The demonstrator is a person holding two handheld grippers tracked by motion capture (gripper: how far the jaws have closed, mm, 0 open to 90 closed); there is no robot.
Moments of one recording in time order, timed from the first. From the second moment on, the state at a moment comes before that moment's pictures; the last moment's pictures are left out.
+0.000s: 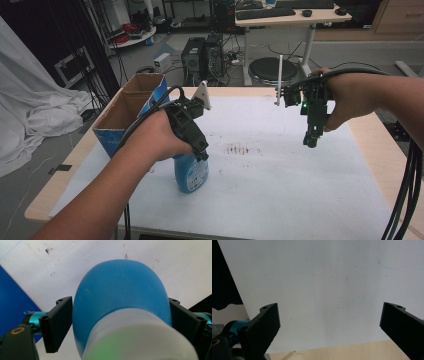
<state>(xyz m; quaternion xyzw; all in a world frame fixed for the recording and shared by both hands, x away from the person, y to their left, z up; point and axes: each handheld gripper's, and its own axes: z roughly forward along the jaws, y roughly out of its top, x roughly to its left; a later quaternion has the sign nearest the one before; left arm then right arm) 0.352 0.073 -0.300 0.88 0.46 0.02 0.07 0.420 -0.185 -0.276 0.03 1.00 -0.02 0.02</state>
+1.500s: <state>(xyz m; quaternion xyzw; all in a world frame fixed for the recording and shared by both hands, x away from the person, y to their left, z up) 0.353 0.072 -0.299 0.88 0.47 0.01 0.05 0.419 -0.182 -0.278 0.03 1.00 -0.02 0.03</state>
